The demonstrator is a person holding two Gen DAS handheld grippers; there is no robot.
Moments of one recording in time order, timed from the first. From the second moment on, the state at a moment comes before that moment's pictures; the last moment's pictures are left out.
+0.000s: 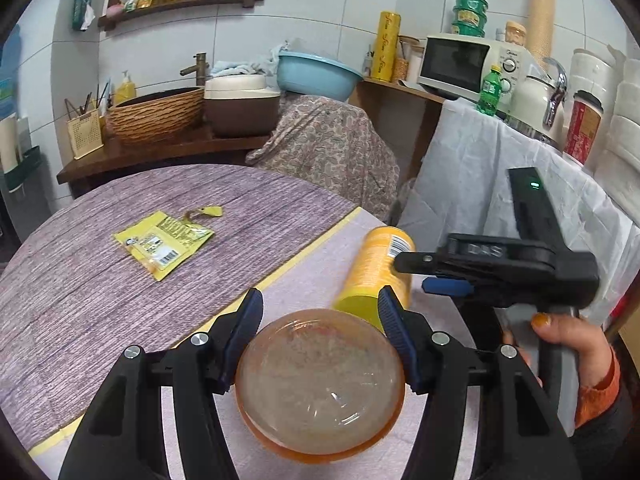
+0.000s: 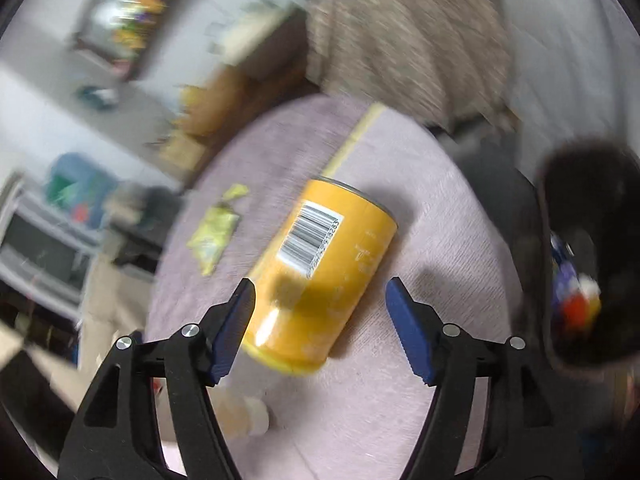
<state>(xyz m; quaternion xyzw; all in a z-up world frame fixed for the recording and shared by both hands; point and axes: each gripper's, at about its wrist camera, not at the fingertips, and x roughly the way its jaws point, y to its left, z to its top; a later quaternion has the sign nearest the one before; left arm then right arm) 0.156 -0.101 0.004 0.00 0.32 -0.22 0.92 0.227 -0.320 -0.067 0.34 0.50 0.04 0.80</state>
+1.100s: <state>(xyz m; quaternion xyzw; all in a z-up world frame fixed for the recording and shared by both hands) 0.178 -0.200 0.027 0.02 0.33 -0.32 0.89 0.148 -0.455 -0.042 0.36 0.43 0.01 0.83</state>
